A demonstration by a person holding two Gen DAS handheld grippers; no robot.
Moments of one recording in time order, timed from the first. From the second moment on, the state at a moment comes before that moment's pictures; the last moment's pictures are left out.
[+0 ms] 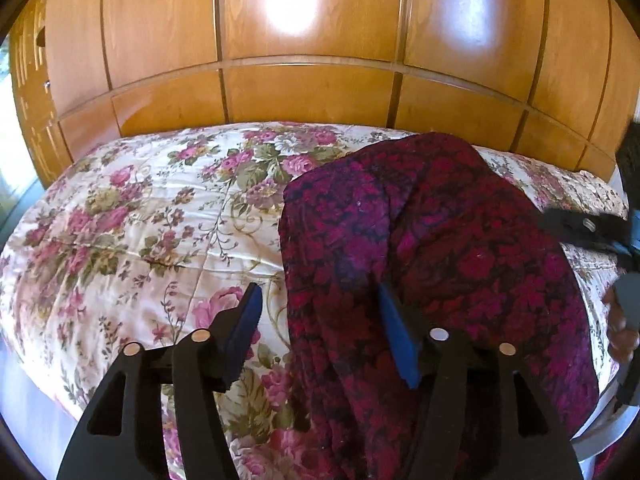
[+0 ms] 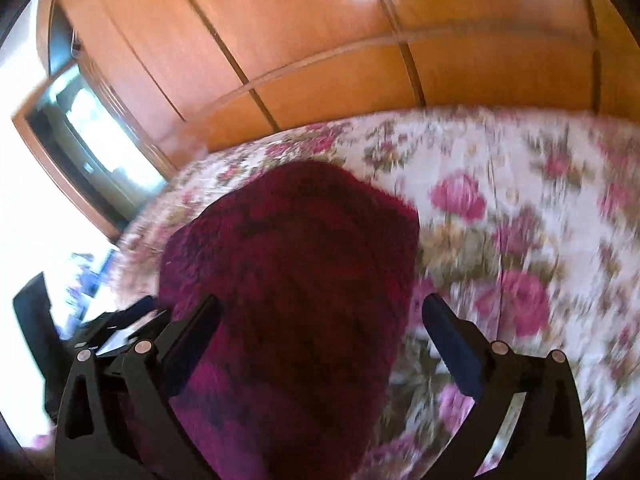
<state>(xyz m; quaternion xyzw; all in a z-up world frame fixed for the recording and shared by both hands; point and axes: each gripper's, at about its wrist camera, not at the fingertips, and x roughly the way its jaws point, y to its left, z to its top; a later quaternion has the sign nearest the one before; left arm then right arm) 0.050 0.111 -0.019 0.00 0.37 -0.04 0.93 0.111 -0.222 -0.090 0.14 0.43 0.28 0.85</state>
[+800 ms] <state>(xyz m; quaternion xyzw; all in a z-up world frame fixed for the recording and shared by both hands) 0.093 0.180 -0.102 -0.38 0.39 -0.30 0.78 0.109 -0.190 -0.127 0.26 0.45 0.41 0.75</state>
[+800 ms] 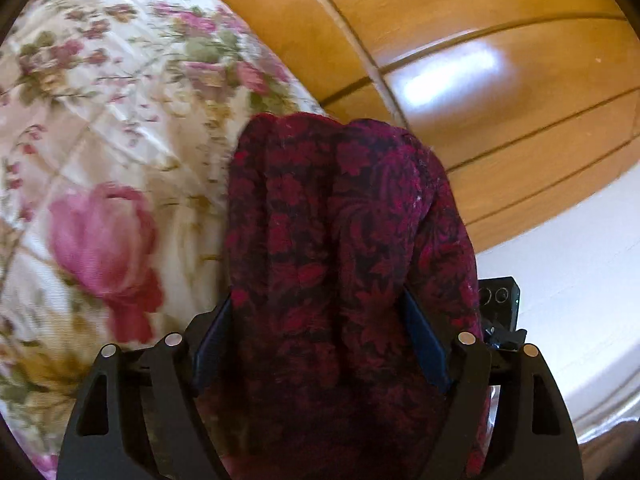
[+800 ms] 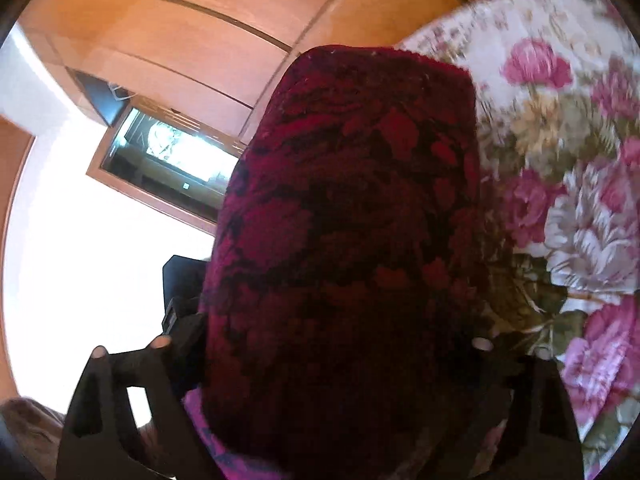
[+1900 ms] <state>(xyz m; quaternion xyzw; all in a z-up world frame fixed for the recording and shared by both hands) 0.180 -0.262 -0.021 0.10 0.38 -0.35 0.85 -0.020 -0.491 -0.092 0.28 0.31 -0.03 0.91</state>
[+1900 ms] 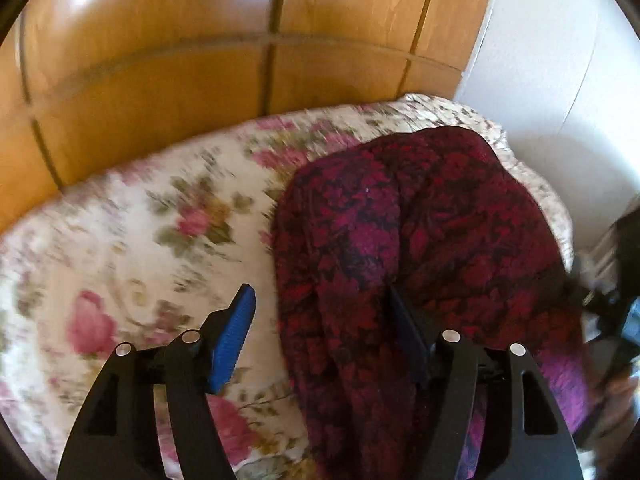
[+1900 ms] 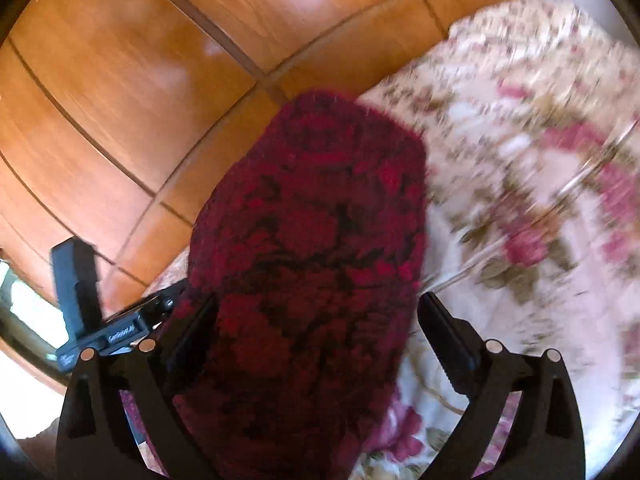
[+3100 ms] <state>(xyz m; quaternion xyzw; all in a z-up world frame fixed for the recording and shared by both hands) 0.109 -0.197 0.016 0.04 0.30 -0.24 0.92 -0.022 -0.374 -0.057 0.08 0.30 -0.21 0.93</state>
